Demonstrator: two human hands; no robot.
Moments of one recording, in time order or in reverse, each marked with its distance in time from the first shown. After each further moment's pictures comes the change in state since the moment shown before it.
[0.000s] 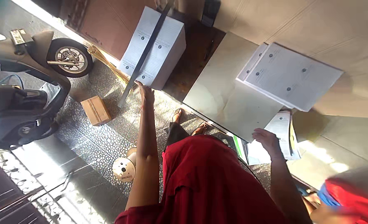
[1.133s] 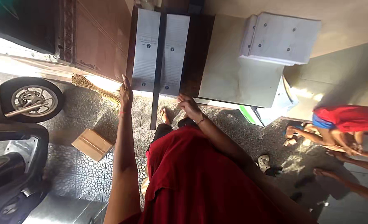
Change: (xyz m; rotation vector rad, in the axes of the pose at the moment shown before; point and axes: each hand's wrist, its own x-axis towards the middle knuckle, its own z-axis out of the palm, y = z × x) left_hand 0.080 0.216 -0.104 1.063 -0.516 0.101; right_hand -0.004 -0.358 0.396 0.758 -0.077 -0.131
